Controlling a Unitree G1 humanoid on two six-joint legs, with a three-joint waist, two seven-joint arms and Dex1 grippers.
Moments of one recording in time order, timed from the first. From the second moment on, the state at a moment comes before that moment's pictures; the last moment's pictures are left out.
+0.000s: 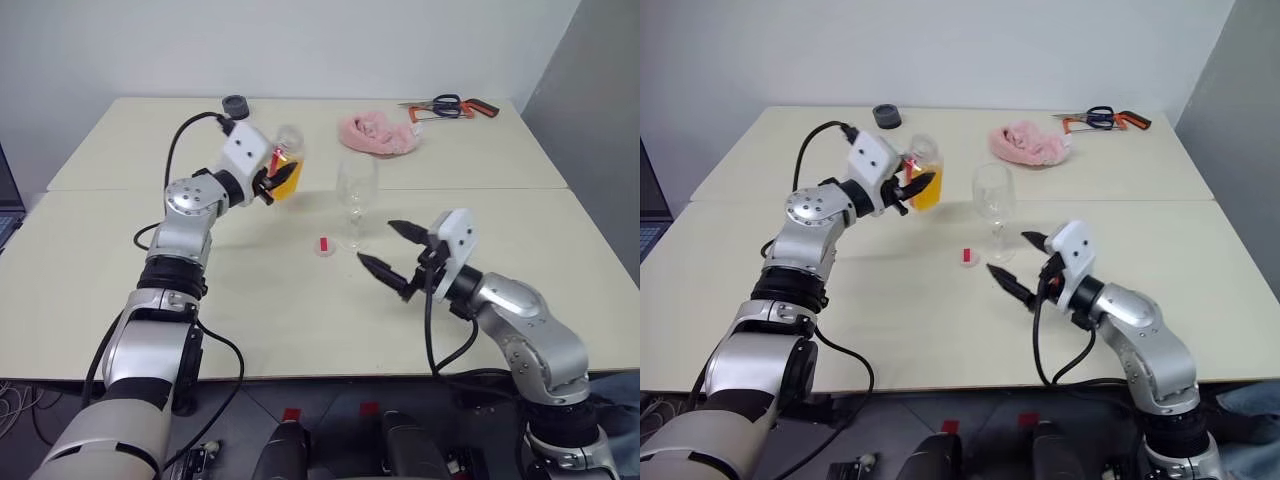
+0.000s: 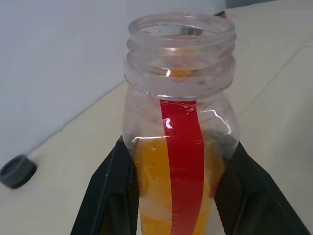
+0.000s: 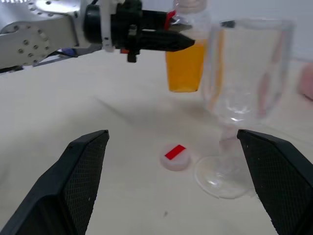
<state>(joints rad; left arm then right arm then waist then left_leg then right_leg) -1.00 0.47 -0.06 0.78 0.02 -0.18 -0.70 -0.30 -0.33 0.01 -0.49 0.38 0.62 0.55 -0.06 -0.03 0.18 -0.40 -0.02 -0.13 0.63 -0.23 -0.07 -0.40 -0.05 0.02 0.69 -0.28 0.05</state>
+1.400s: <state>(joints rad) -1.30 0.45 -0.34 1.15 0.53 -0.72 -0.29 -0.38 -0.31 -0.01 -0.47 0.40 0.62 0.39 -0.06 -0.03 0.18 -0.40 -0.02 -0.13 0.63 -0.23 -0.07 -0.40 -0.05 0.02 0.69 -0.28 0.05</state>
